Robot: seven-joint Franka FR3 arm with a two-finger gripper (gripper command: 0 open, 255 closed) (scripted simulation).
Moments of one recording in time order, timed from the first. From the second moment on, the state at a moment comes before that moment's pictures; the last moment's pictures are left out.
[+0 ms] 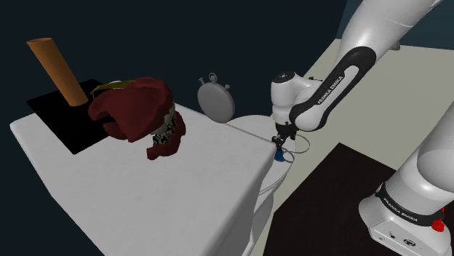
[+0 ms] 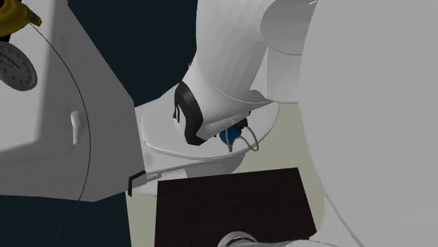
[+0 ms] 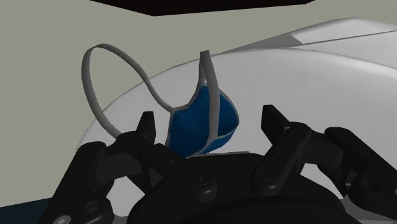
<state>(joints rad) -0.09 0.09 0.11 -2.66 -0.41 2.62 0.43</state>
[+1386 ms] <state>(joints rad) -0.09 0.11 0.11 -2.66 -0.44 2.64 0.45</state>
